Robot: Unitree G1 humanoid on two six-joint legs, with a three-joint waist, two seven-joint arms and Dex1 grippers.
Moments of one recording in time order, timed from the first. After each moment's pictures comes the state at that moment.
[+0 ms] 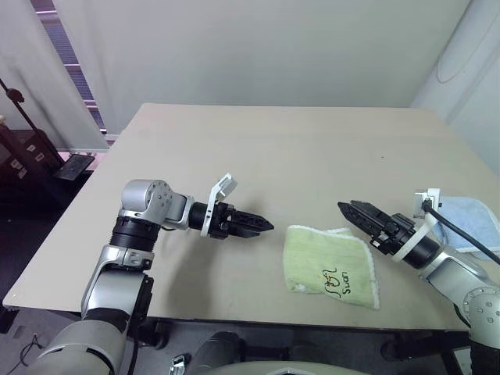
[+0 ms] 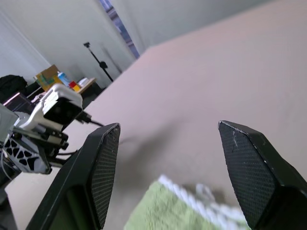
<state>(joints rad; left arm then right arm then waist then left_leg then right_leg) -0.76 0.37 -0.10 0.34 -0.71 1.61 -0.97 0.06 -0.57 -0.41 -0.37 1.15 0.82 0.43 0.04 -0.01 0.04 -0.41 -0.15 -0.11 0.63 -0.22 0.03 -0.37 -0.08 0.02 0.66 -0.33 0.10</state>
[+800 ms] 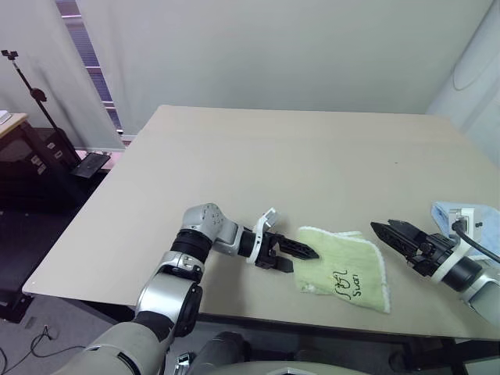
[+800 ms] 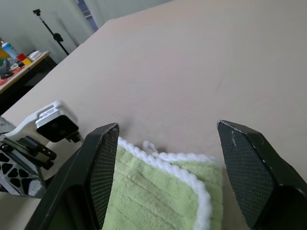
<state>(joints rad) -0.79 -0.03 -0.06 0.71 -0.66 1.48 -0.76 0.25 -0.67 -0.56 -0.39 1.04 0.80 0.51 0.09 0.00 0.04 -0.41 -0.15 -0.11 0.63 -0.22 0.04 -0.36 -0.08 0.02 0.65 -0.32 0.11</state>
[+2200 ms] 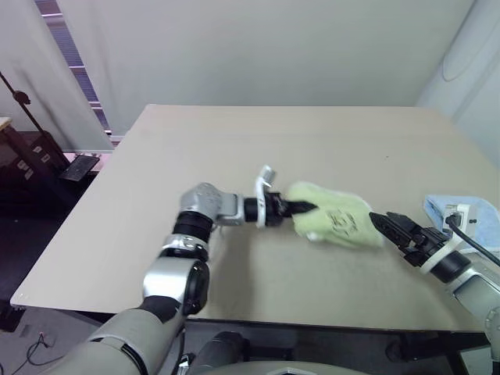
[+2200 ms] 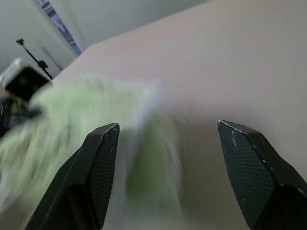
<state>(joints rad) -0.95 0.05 0.31 0.76 -0.71 1.31 -0.68 0.16 -0.58 -0.52 -0.34 0.98 0.73 0.48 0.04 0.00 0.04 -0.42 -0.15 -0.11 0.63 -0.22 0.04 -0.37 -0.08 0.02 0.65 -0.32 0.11</state>
